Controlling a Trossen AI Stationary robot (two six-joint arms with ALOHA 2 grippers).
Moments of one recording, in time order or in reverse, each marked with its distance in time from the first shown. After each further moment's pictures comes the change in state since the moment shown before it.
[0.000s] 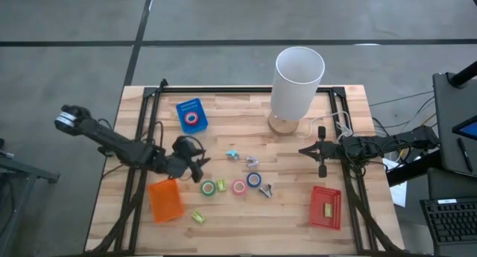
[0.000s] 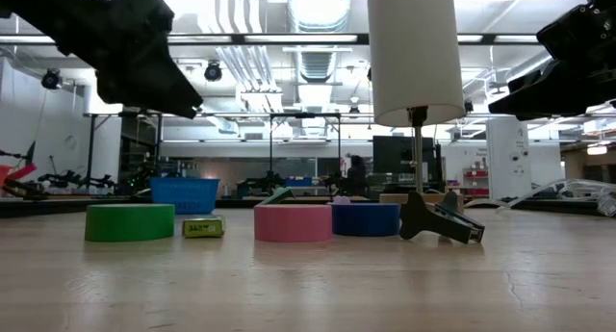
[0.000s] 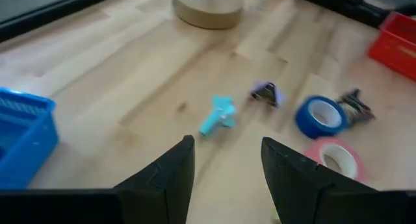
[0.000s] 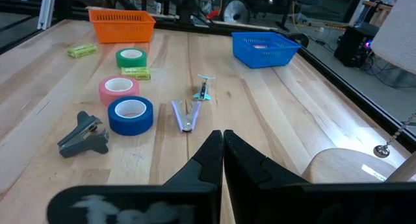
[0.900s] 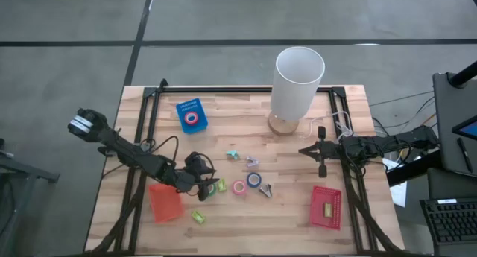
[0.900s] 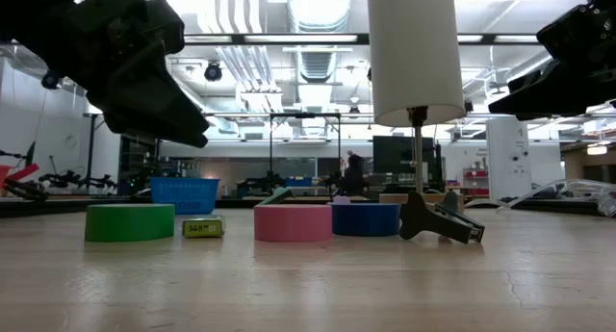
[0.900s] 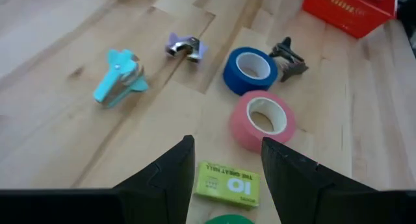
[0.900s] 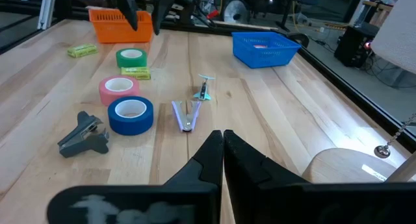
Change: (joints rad) left arm -0.089 0.268 0.000 0.298 0.144 0.007; right arm 0.000 0.000 0.000 0.000 0.000 0.000
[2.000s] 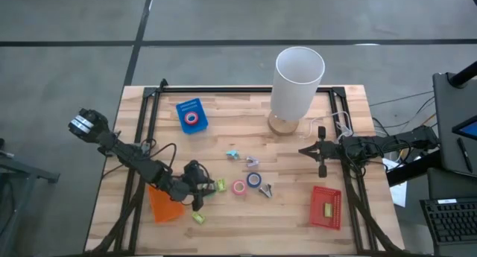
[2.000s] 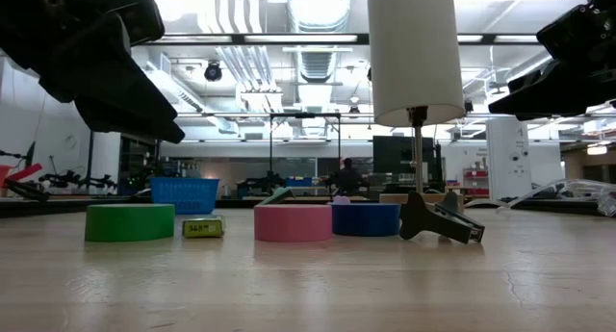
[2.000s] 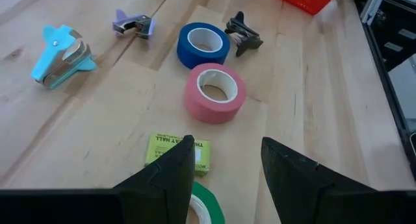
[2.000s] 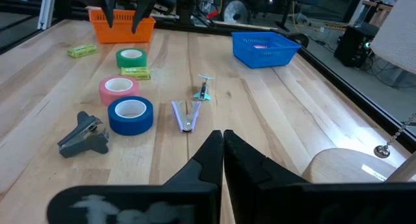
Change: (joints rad) left arm -0.103 0.010 0.000 0.022 0.030 -0.021; right arm 0.000 0.000 0.000 0.000 0.000 0.000
